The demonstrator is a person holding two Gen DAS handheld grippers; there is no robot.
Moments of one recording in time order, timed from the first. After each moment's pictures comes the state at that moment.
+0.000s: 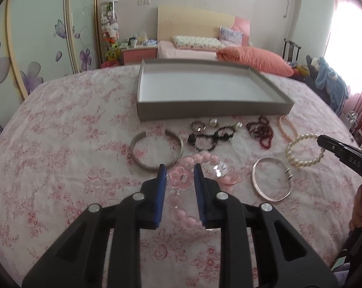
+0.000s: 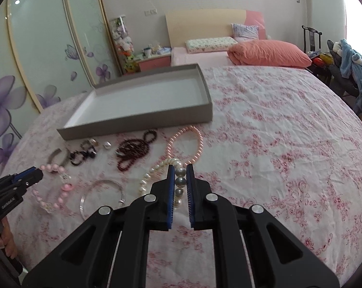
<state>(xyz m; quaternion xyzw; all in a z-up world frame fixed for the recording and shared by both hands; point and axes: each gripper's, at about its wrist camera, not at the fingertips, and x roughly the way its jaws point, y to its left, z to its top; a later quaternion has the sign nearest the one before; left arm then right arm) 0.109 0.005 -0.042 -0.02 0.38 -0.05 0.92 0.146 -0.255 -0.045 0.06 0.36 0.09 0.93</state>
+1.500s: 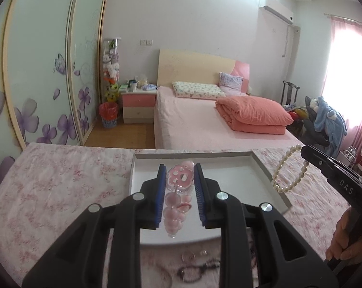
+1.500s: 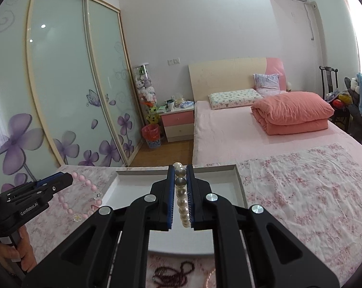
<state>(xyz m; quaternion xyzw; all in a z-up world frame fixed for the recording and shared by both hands) 0.244 -0.004 0.056 -0.04 0.27 -0.04 0.96 0.259 -0.221 0.046 0.07 0.22 0.13 0.96</state>
